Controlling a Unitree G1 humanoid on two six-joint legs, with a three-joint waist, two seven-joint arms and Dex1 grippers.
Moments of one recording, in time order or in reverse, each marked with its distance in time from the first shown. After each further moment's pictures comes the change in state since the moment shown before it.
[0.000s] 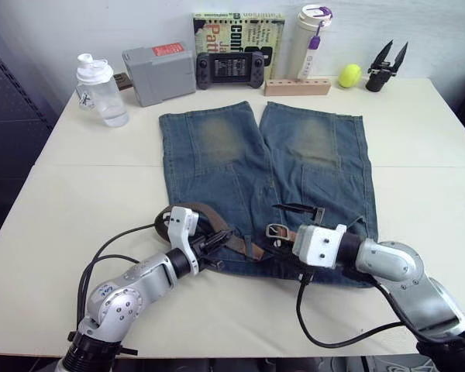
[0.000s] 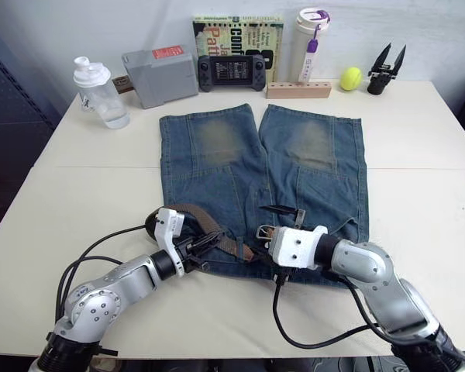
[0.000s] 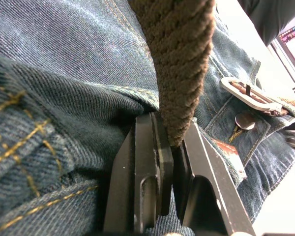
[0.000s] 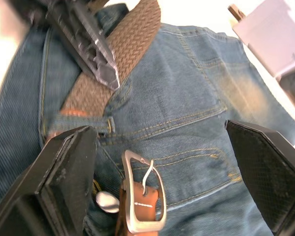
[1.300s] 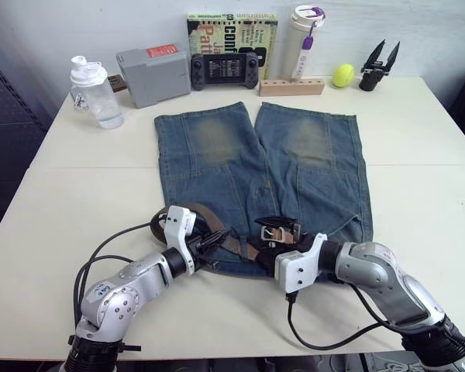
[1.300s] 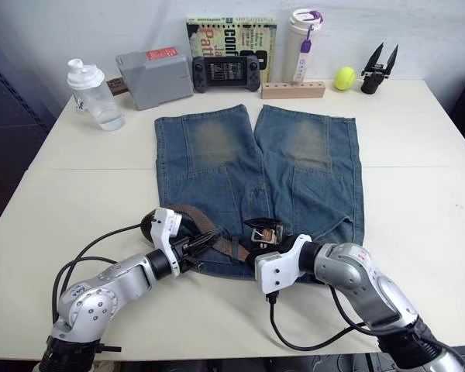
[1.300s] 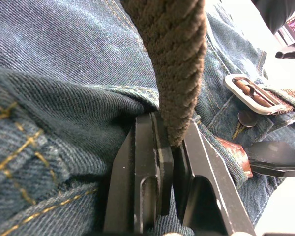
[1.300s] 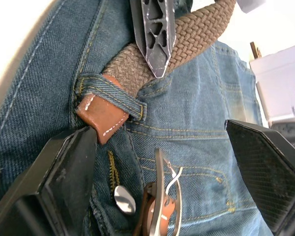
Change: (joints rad) left arm 0.006 -0.060 0.093 -0.038 0.109 0.124 -0.073; right arm -0.056 0.055 0.106 0.134 -0.296 -0.280 -0.011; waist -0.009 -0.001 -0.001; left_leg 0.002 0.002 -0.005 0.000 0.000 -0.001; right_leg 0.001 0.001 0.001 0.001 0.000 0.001
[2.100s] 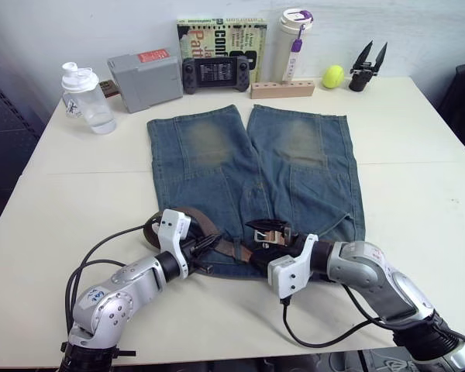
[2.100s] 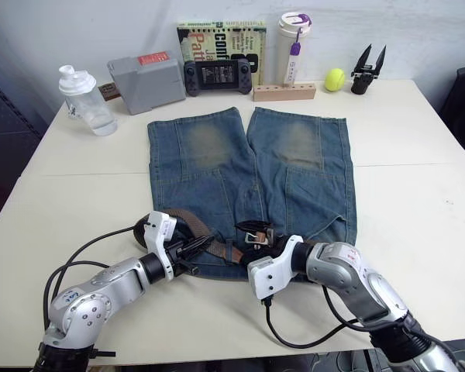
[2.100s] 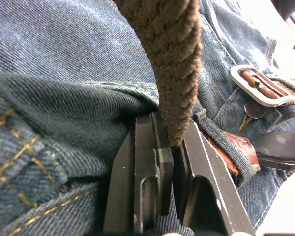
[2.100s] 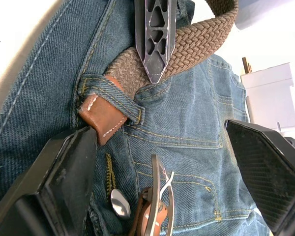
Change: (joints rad) left arm 0.040 0.018 0.027 -0.035 0.047 0.024 -0.015; right arm -0.030 0.042 0.031 0.037 -0.074 -0.082 -0.018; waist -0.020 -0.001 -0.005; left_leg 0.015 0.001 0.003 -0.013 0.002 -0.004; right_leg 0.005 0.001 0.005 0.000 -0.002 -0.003
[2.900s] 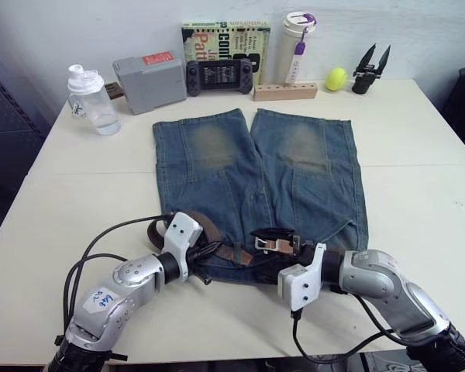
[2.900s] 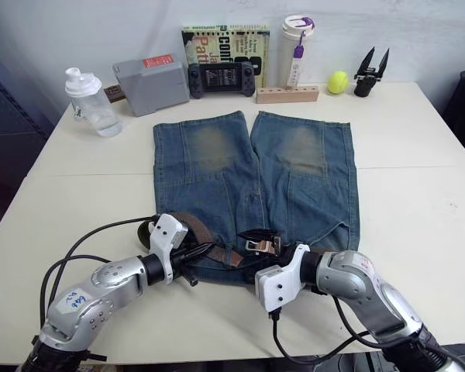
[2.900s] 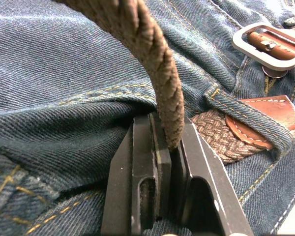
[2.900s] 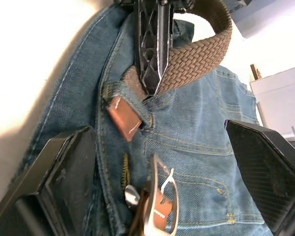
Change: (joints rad) left arm -0.001 0.117 -0.139 -0.031 0.271 -0.093 -0.126; right arm 0.084 -0.061 -0.046 -0.095 0.130 0.031 0.051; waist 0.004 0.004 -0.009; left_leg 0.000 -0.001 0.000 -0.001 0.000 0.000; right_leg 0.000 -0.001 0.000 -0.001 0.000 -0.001
